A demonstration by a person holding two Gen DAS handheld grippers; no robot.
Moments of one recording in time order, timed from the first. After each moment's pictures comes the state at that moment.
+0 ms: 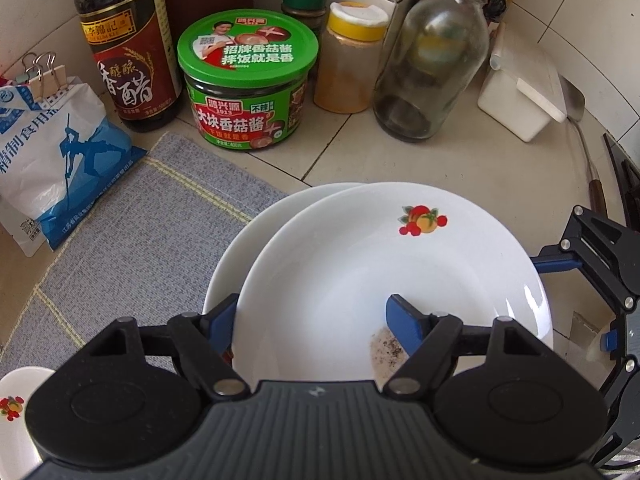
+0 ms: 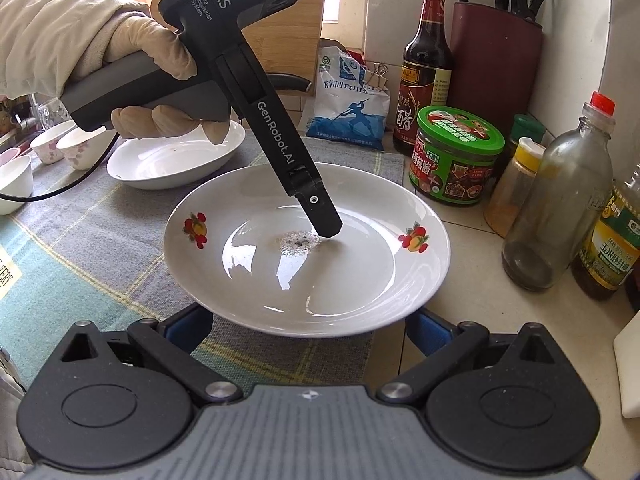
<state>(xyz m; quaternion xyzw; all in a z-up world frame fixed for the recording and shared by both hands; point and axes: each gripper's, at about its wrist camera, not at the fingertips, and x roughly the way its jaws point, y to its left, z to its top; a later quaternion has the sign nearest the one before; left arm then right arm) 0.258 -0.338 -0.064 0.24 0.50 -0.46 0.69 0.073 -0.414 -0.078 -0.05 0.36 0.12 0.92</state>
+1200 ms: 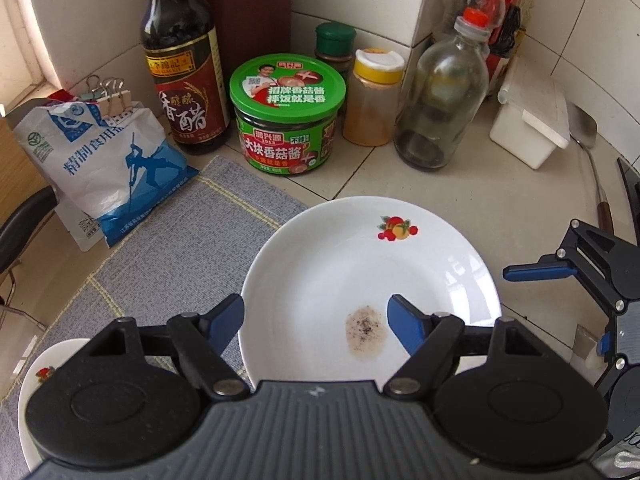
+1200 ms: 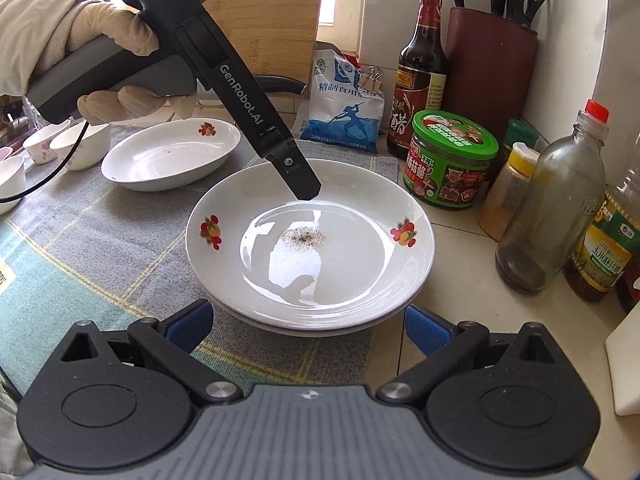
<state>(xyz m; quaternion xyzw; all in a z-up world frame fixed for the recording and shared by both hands) 0.238 -0.306 -0.032 0.22 0.45 -0.42 0.76 0.071 -0.409 -0.075 -0.06 0.36 0.10 0.93</state>
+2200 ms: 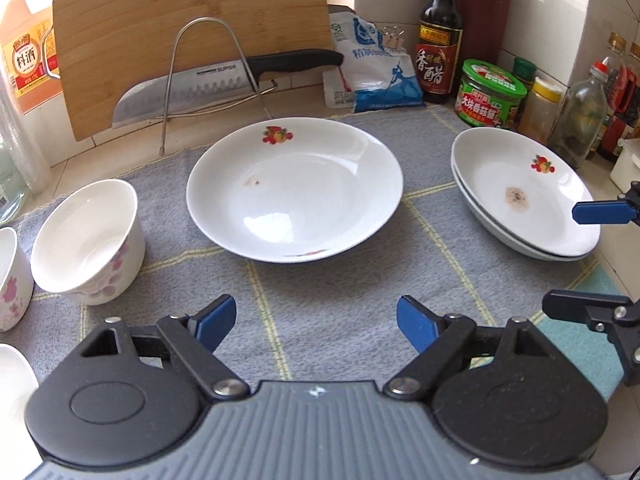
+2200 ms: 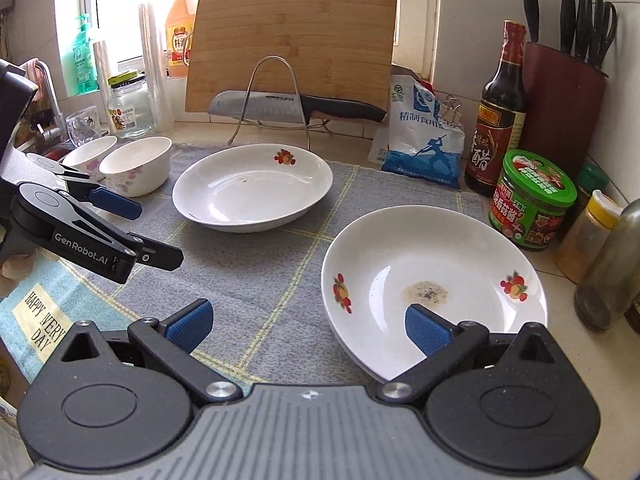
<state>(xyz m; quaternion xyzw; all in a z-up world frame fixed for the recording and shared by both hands) 0.135 -0.116 -0.060 0.10 0.42 -0.17 0.88 0.085 -0.310 -0.057 -0.04 0.36 0.14 0.92</state>
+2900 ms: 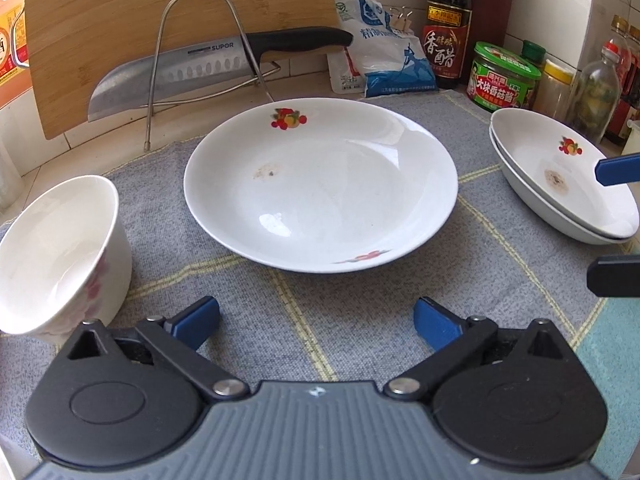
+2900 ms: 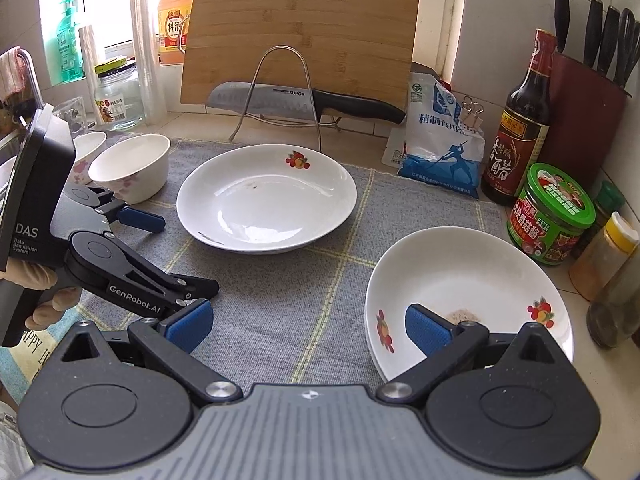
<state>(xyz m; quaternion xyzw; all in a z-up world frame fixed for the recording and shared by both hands) 0.177 -0.100 -0.096 0.11 0.41 -0.21 0.88 0.125 -0.272 -0.049 -0.05 0.38 0.12 0.91</state>
